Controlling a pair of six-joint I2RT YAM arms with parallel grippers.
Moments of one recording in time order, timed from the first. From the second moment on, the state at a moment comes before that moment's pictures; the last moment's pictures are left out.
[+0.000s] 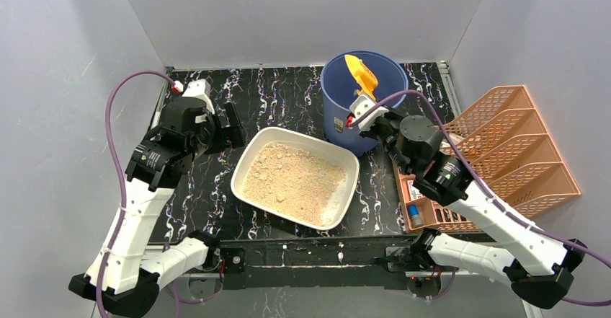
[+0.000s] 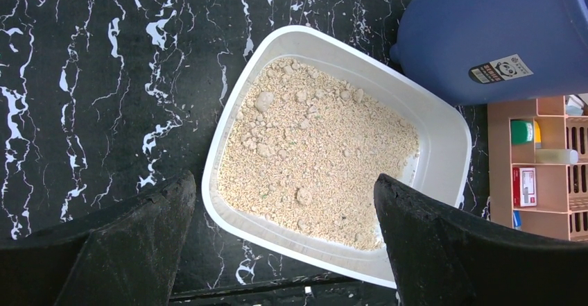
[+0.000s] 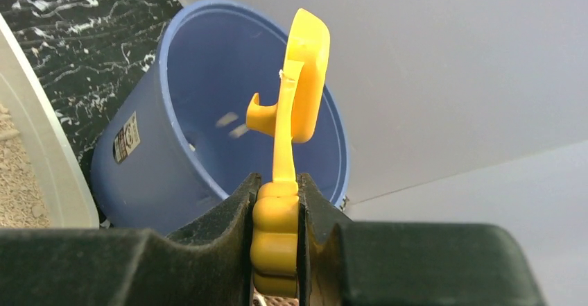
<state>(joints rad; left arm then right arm) -0.41 0.98 1.40 -1.06 -0.17 -0.47 0.89 0.91 1.06 -0.24 0.47 -0.74</state>
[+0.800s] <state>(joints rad) -0.41 1.03 1.17 -1.00 -0.18 -0.47 0.89 0.91 1.40 -0.51 0.10 0.01</state>
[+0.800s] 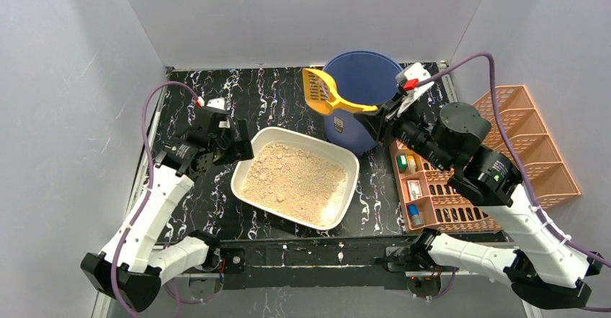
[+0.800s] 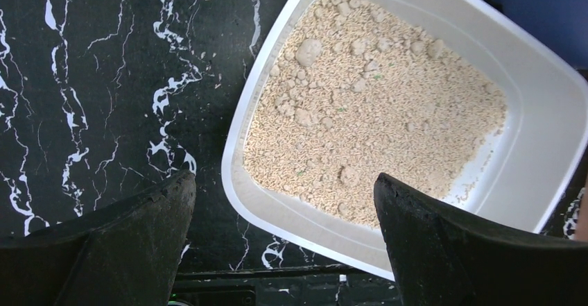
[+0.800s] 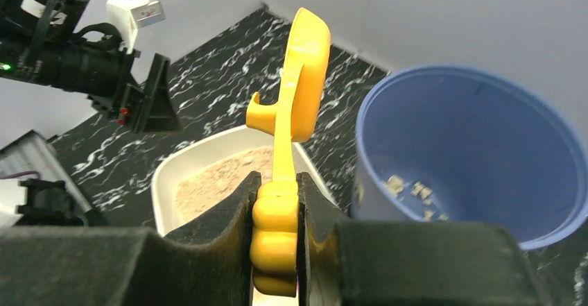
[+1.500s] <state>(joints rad) -0.41 1.15 0.92 -0.90 -0.27 -0.50 0.89 0.95 1.31 -0.83 -0.05 0.45</state>
